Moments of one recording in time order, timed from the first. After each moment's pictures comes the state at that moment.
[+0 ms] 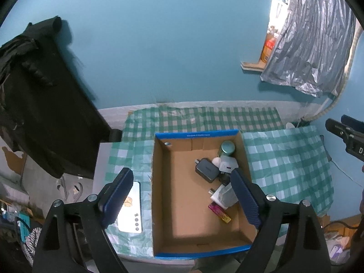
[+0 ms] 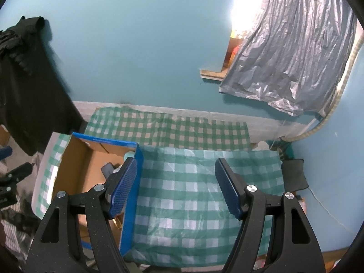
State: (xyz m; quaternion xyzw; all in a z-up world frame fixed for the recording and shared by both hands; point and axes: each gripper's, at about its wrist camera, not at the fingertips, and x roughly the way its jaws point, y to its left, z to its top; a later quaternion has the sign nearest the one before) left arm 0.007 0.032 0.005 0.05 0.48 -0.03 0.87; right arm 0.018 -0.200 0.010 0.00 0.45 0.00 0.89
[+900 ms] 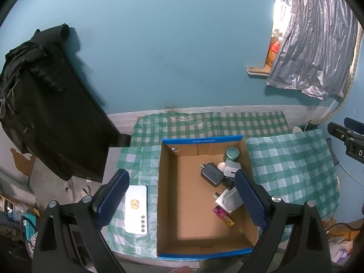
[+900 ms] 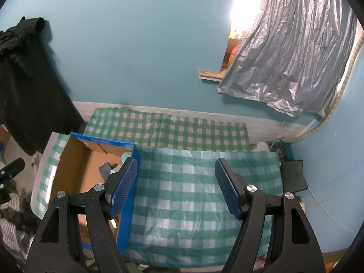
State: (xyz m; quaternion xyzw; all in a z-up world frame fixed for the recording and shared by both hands) left arm 0.000 0.023 0.018 0.06 0.47 -0.01 0.88; right arm 0.018 -0.207 0.010 0.00 0.45 0.00 0.89
